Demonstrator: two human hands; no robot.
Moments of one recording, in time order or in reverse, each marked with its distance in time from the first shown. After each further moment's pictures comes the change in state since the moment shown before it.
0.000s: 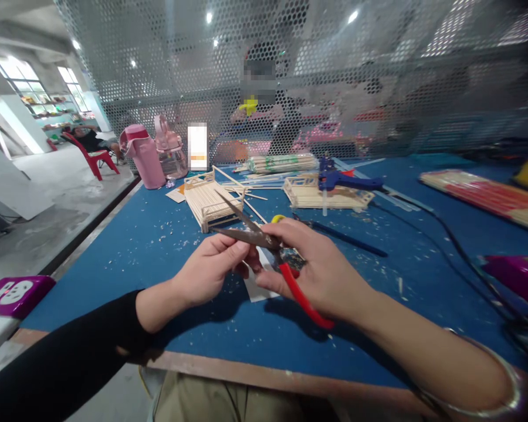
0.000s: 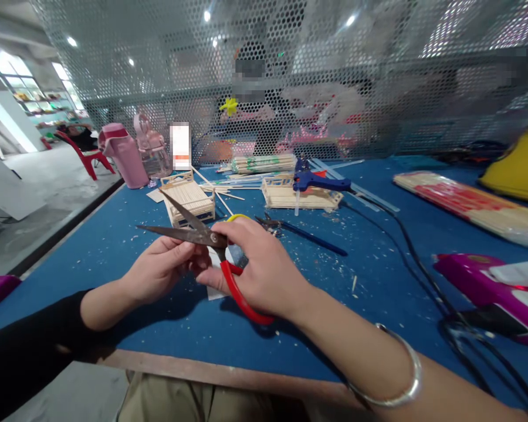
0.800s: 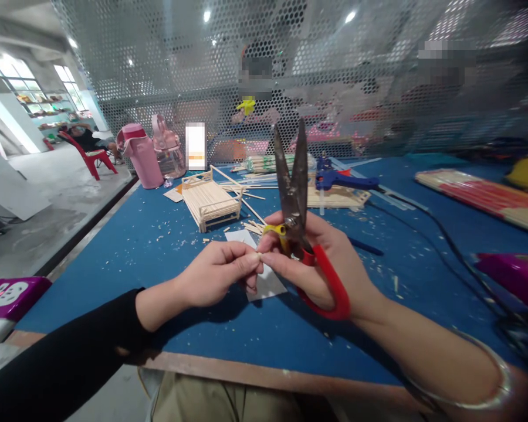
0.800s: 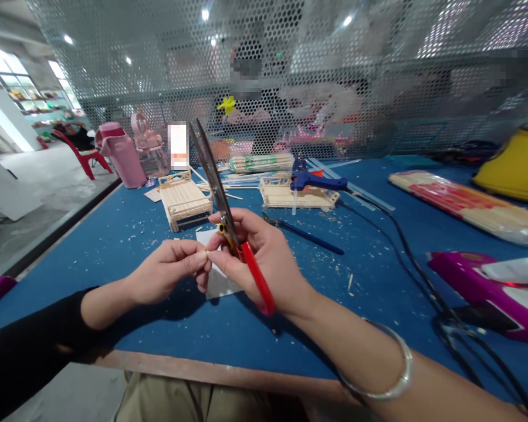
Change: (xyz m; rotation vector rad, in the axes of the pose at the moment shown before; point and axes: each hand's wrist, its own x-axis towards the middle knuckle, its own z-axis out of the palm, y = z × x) left_hand 0.002 0.003 0.003 0.189 -0.125 -0.171; right_hand 0.002 -0.017 0.005 0.607 0.130 0.324
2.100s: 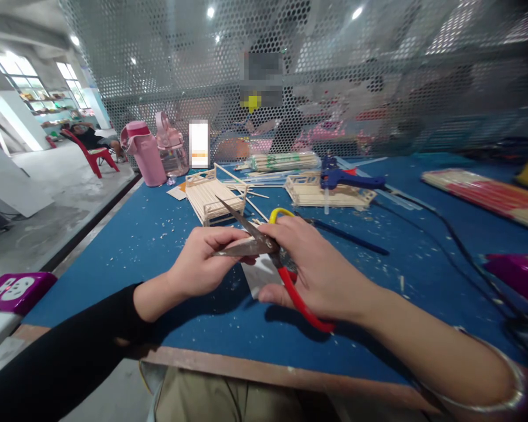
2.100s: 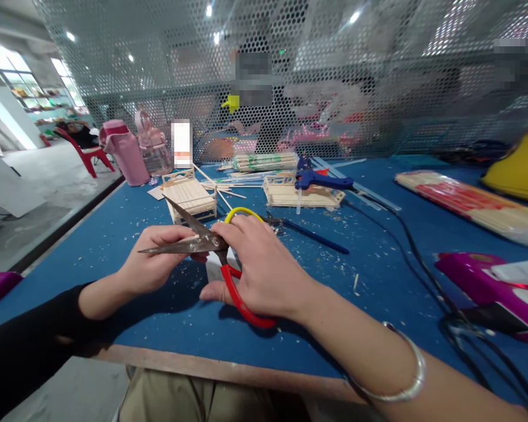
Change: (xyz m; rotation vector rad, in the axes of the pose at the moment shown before) left_hand -0.009 0.012 -0.011 0.549 0.221 0.438; right_hand 0.004 0.016 -0.016 -0.826 -0.276 -0.343
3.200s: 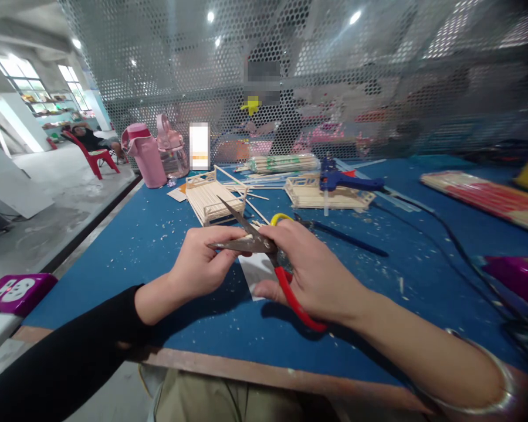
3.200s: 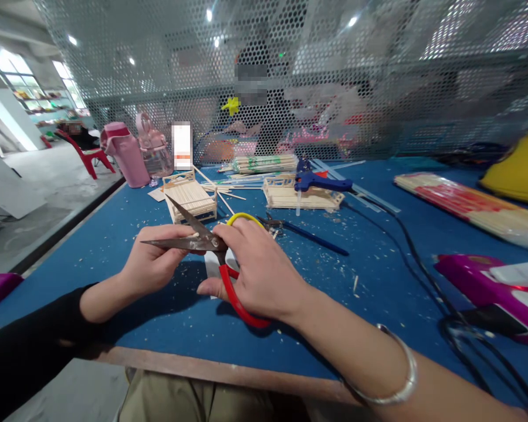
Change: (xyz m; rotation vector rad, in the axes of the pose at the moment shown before) left_hand -0.001 -0.010 0.000 0.207 0.118 0.185; right_hand 0.002 -0.005 0.005 0.033 0.078 0.011
